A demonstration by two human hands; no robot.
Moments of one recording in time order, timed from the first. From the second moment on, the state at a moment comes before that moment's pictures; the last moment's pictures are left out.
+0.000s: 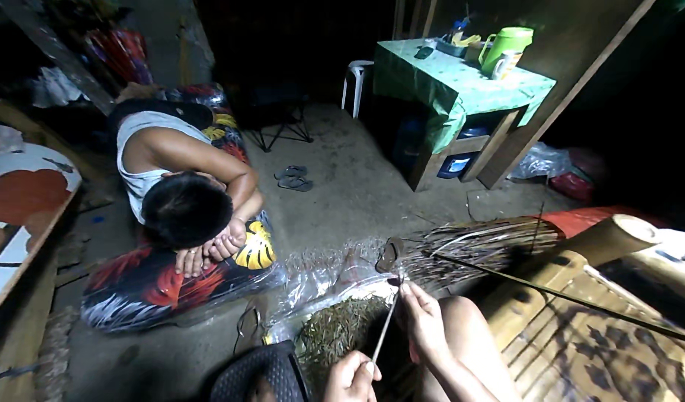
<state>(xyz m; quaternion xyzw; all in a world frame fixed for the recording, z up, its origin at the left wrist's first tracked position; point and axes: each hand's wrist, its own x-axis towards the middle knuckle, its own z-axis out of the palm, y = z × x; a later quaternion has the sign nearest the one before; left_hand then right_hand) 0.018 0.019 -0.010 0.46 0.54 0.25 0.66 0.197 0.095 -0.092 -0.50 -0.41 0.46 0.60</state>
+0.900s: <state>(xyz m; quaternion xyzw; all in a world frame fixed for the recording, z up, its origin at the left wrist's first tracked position) 0.015 0.032 -0.012 0.40 0.58 0.27 0.66 0.193 0.088 -0.082 -0.47 -0.38 0.61 0.52</state>
